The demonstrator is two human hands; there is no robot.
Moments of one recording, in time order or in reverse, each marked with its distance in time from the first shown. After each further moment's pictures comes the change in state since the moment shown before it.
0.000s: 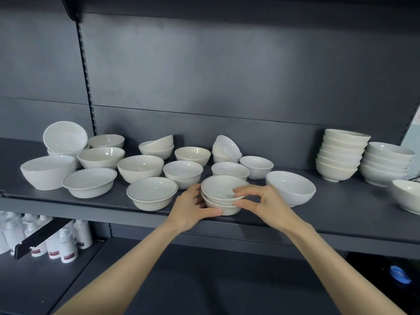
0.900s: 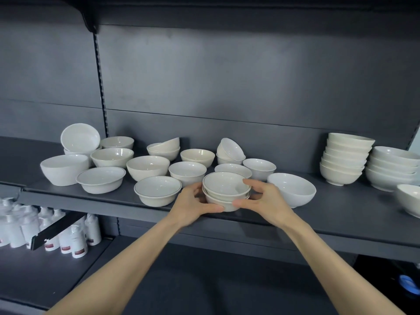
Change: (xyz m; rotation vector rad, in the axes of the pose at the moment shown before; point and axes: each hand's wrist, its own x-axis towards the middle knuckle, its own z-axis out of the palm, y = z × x) left_hand -0.015 0.021 0.001 0.099 0.057 0.013; right_hand -0.006 -0.014 -0.003 0.153 0.033 0.137
